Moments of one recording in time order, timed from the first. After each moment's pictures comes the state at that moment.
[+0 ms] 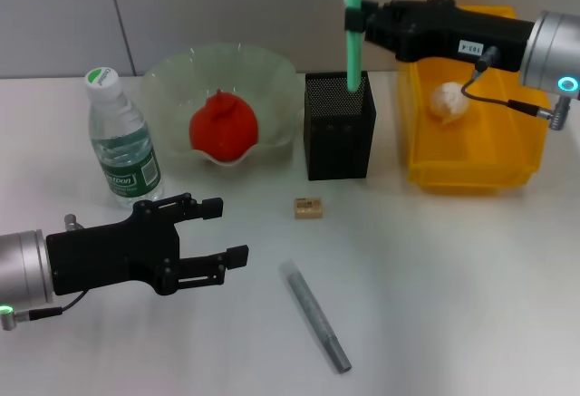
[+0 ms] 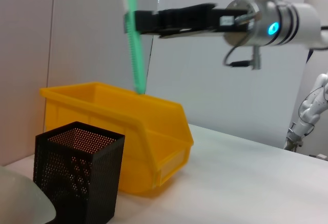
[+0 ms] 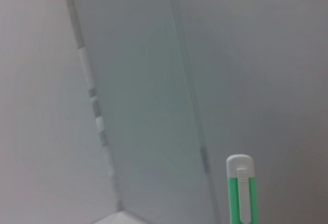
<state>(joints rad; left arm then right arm) -0.49 -2.07 0.68 0.56 1.95 1.60 -1.17 0.70 2.08 -0.90 -0.74 -1.61 -1.18 1.58</state>
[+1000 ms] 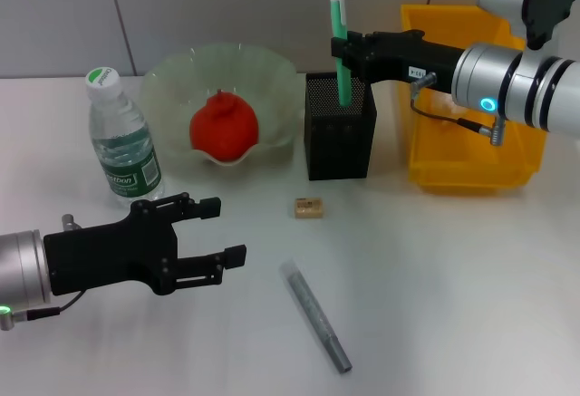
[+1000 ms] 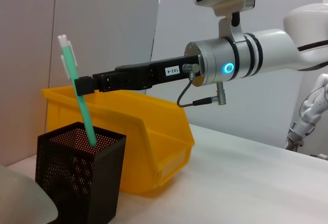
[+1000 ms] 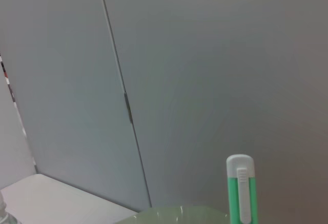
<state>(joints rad) -0.49 -2.07 0.67 0.56 1.95 1.60 -1.17 0.85 2.09 -0.91 -0.42 -1.57 -0.85 1.38</state>
